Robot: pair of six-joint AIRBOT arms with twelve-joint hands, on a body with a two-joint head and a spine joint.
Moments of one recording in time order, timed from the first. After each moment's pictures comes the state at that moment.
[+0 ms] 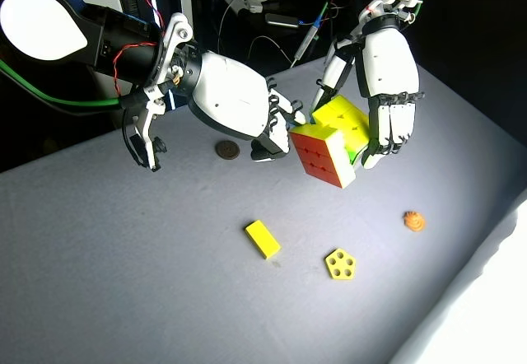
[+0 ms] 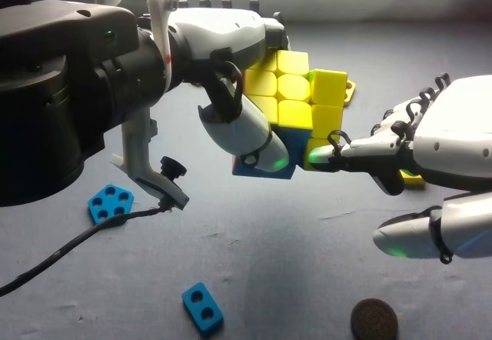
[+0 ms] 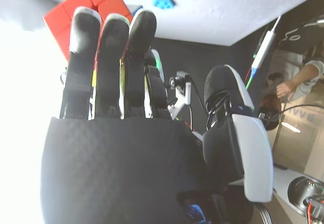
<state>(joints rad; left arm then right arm) 0.09 -1.07 0.81 -1.86 -0.56 2.54 -0.38 -0.70 0.67 -0.48 0.18 -0.52</state>
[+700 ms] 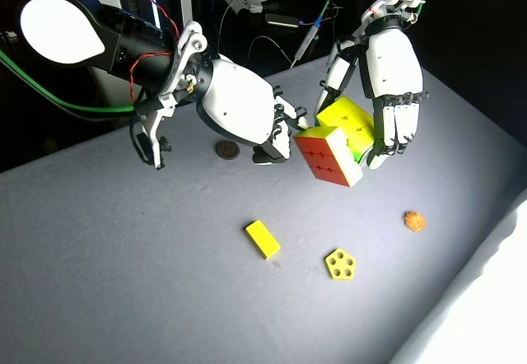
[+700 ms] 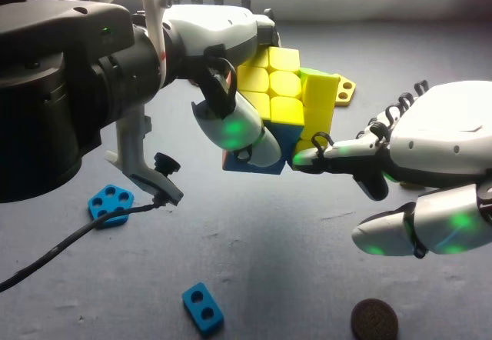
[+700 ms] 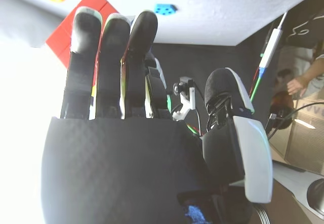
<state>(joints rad) 0.09 -1.07 0.82 -1.85 -0.57 2.54 -0.36 -0.77 0.71 -0.43 0.11 -0.52</state>
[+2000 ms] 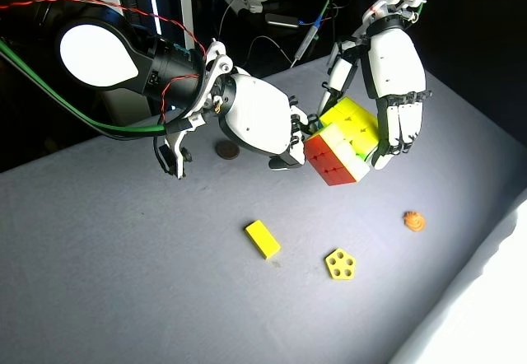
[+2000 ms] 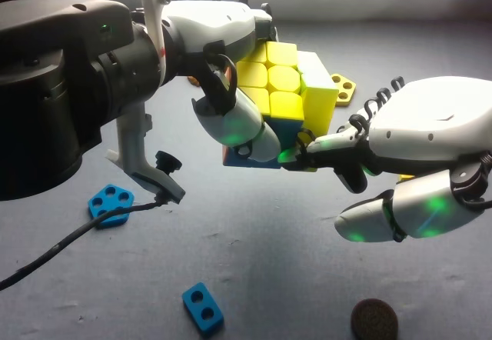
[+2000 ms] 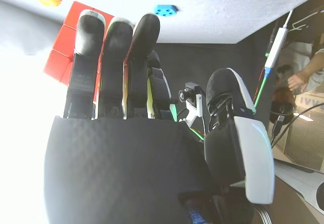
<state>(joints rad) 0.09 -1.07 0.82 -1.86 -0.58 2.53 -0.35 -0.86 0.80 -0.41 0.09 -0.52</state>
